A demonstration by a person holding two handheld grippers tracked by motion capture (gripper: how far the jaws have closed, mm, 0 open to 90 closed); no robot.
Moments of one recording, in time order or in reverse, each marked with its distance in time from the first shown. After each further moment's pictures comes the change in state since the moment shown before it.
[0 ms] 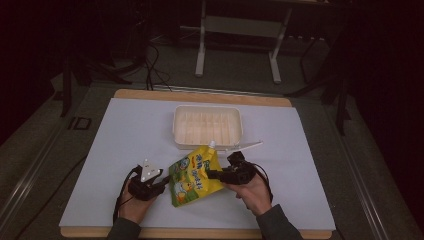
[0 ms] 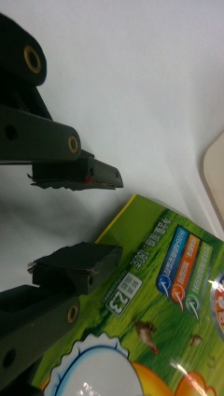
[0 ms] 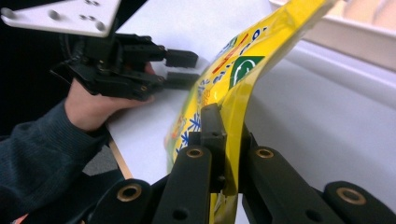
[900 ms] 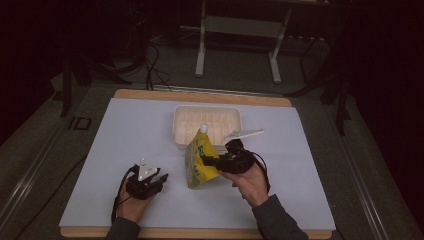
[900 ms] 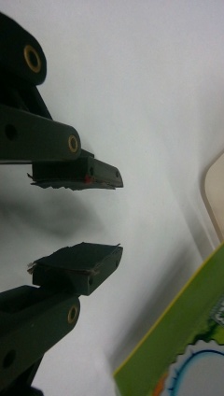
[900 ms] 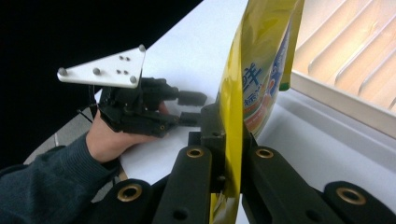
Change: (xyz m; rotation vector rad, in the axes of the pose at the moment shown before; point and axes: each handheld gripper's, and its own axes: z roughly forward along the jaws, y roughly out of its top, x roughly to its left) left arm 0.005 -0.002 -0.001 -0.001 0.022 -0.015; right arm 0.019 0.035 -0.015 -0.092 -0.011 -0.037
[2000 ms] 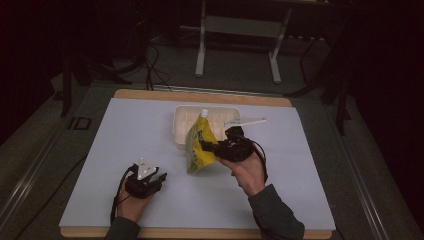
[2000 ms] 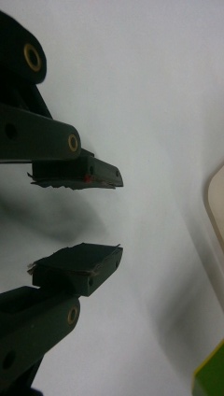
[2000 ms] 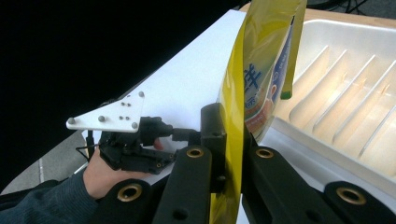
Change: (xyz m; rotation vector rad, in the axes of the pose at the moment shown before) left arm 0.005 -0.002 0.003 0.003 0.015 -0.006; right arm 0.005 0.030 -0.006 -0.094 -0.044 -0.020
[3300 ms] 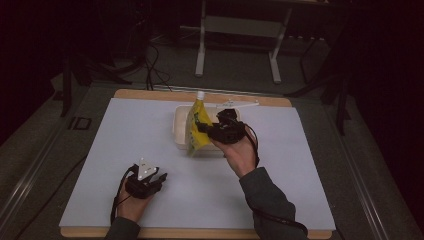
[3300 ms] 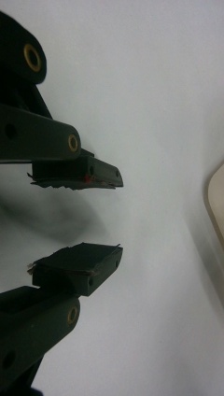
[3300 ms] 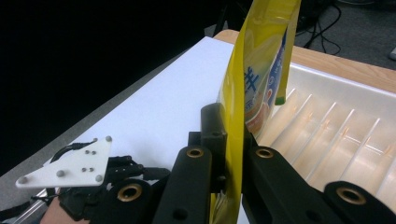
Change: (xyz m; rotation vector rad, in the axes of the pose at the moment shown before) left arm -0.001 0.000 0.000 -0.001 -0.001 0.008; right arm -0.006 0.038 0.019 -0.052 -0.100 -0.039
